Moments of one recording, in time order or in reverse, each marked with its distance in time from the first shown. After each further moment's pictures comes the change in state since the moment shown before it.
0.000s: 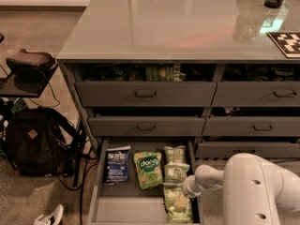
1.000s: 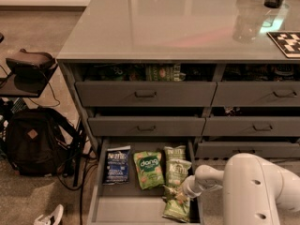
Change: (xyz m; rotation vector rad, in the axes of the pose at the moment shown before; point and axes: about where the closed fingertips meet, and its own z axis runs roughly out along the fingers) arm 0.000 0.000 0.000 0.000 0.000 0.000
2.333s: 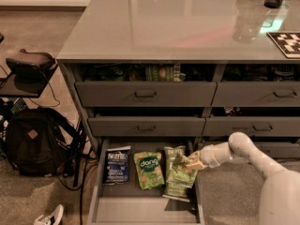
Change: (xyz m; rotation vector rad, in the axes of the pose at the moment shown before) arm -0.083 -0.057 -0.181 -0.110 -0.433 -0.153
